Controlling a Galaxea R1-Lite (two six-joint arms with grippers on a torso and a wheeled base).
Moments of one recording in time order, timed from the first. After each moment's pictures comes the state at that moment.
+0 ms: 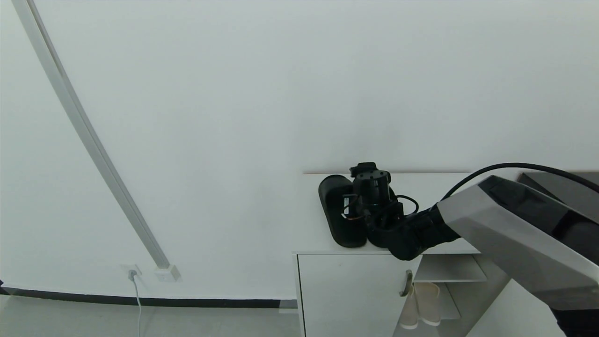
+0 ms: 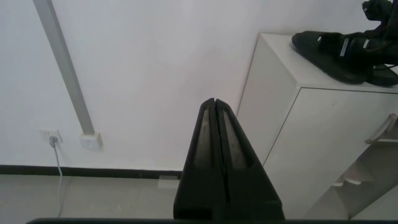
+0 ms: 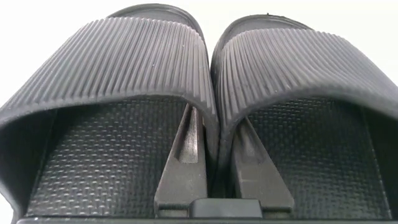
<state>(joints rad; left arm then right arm) 0.00 0.00 0.00 0.00 0.01 -0.08 0.61 2.38 -1.48 -0.66 -0.49 0.16</state>
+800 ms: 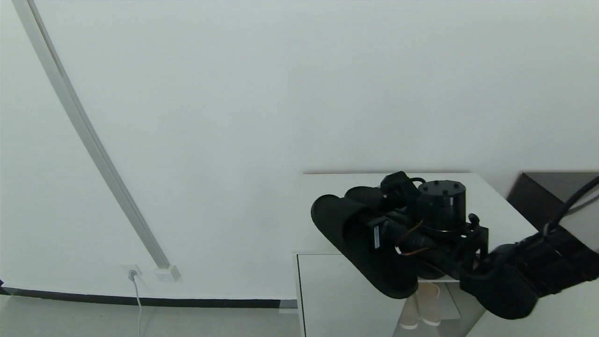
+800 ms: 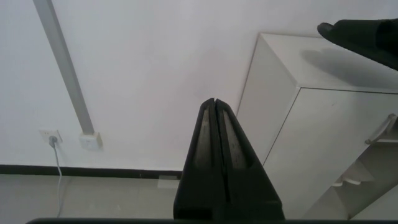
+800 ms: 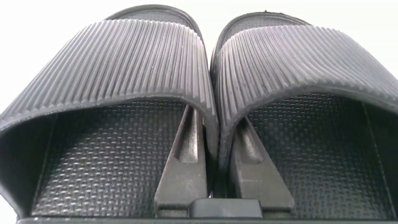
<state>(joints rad) 0.00 0.00 0.00 0.00 0.01 -0.08 0.64 1.94 -0.80 -0.91 -0.06 0.06</state>
